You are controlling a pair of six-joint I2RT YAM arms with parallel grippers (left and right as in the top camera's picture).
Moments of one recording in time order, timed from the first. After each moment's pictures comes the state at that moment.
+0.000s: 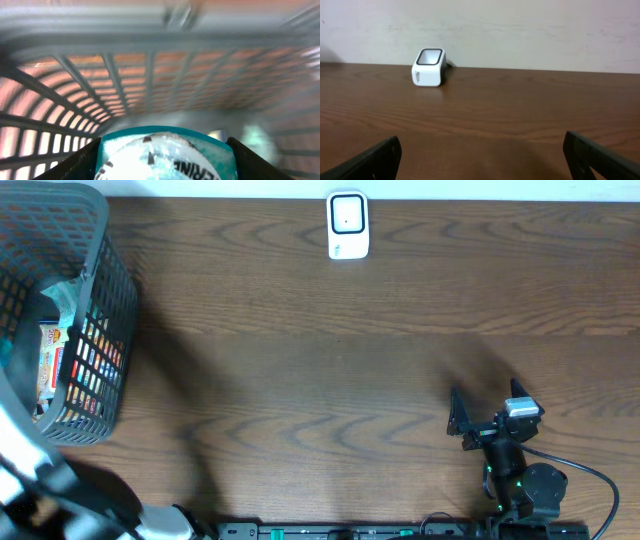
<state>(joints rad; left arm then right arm) 0.71 1.62 1.64 -0.84 -0.38 -0.60 -0.06 0.01 0.01 -0.05 -0.20 0.02</state>
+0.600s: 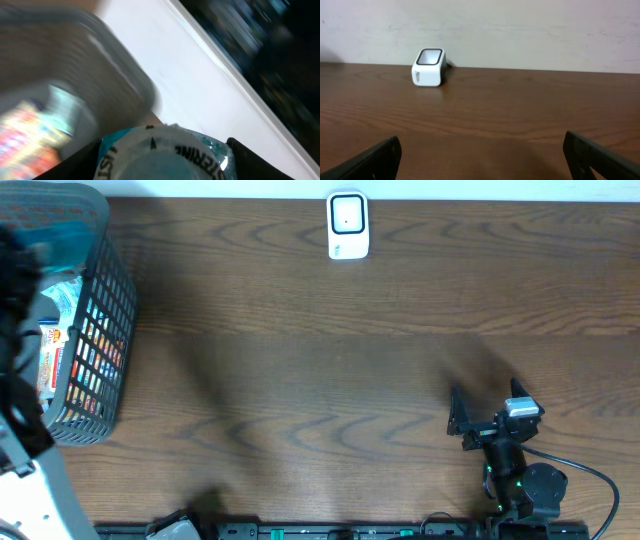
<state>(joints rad) 0.46 1.16 1.64 -0.81 0.20 -0.65 -0.06 0.01 0.01 -0.05 -0.20 0.02</state>
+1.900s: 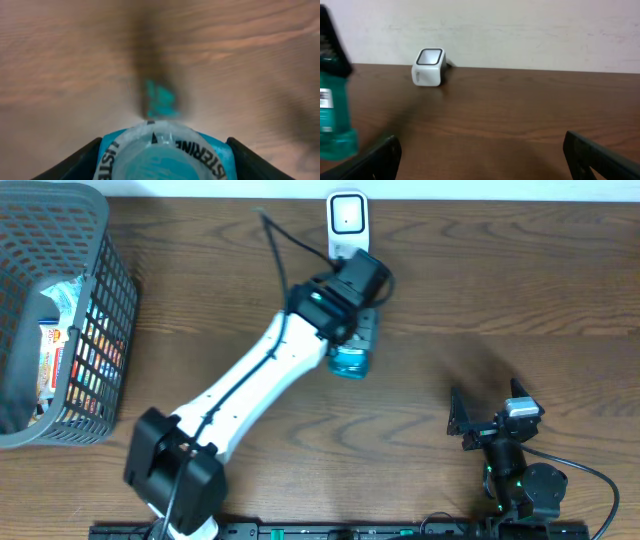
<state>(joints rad) -0.70 1.83 1.63 -0.89 -0.11 -0.42 -0.06 0.01 0.01 -0.05 -0.20 0.02</state>
